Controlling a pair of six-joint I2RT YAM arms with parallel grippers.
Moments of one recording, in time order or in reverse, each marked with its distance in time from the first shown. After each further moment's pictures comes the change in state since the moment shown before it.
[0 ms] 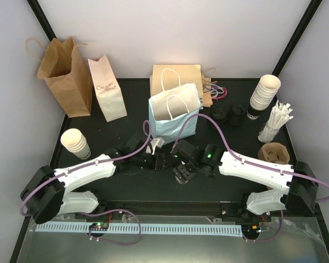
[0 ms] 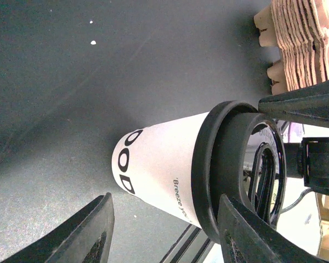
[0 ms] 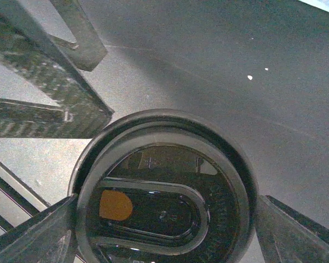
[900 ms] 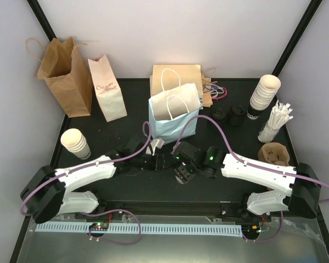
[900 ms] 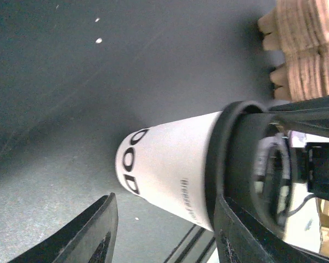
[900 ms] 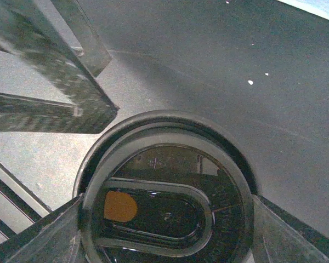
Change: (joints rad) left arm -0.013 0.045 -0.023 0.049 -0.010 -0.025; right arm 0.013 -0.029 -0.039 0.037 0.008 0.001
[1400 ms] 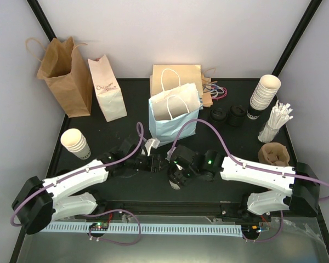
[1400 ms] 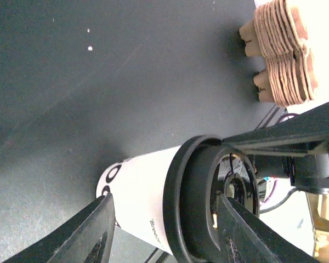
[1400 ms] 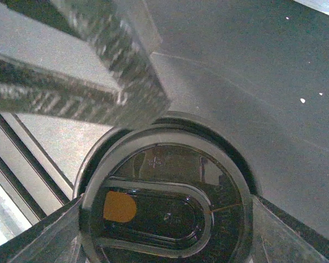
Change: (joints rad) left arm 0.009 -0.177 -0.014 -0.072 -0.025 -0.009; right arm 0.056 0.003 -0.008 0.060 -0.071 -0.031
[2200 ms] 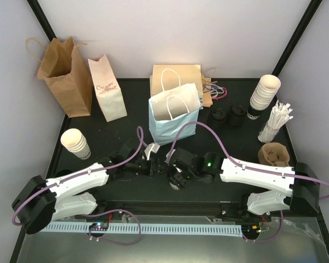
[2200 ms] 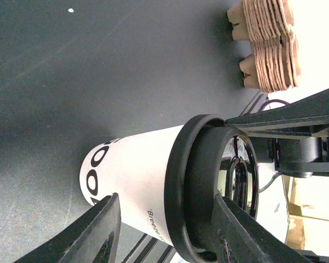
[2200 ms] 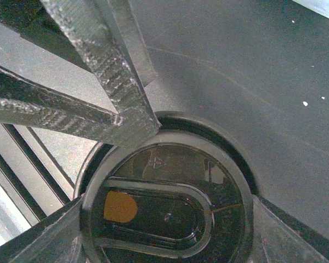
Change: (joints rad) left arm -0.005 0.005 -0.105 0.120 0.099 -0.052; right arm 0.031 -0.001 -0.012 0.013 0.021 -0.019
